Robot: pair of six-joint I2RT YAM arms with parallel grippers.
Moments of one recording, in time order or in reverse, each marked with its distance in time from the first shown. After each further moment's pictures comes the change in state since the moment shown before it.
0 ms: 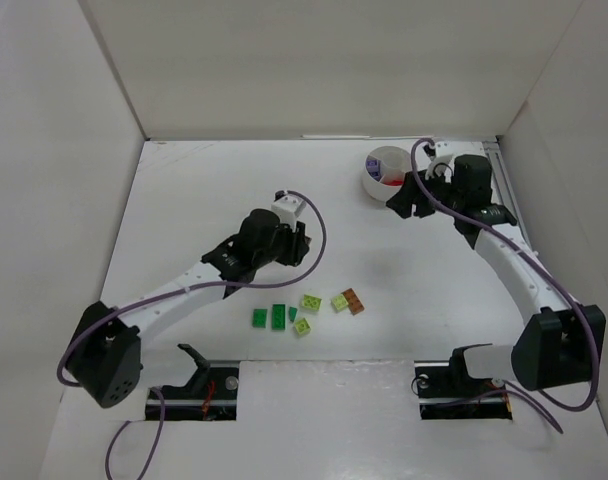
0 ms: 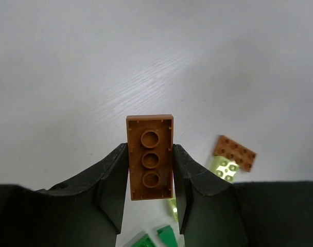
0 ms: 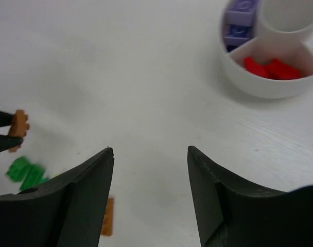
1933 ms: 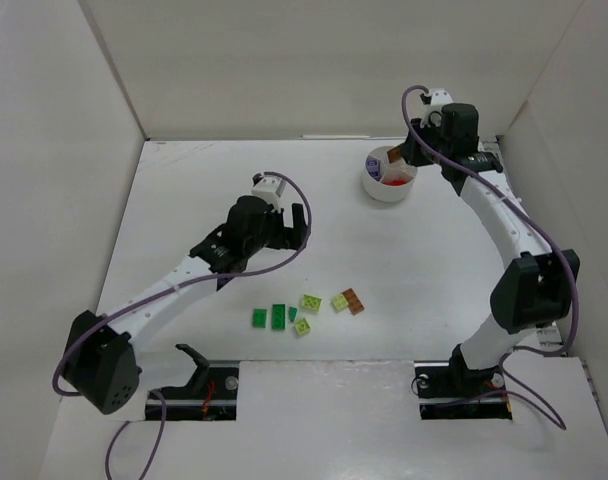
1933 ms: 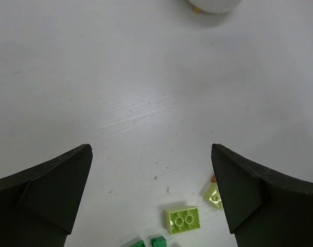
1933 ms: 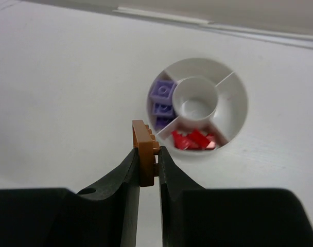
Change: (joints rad) left arm 0.023 -0.109 0.061 -0.045 -0.084 -0.098; right arm 0.025 0.280 0.415 -0.096 0.218 -0.003
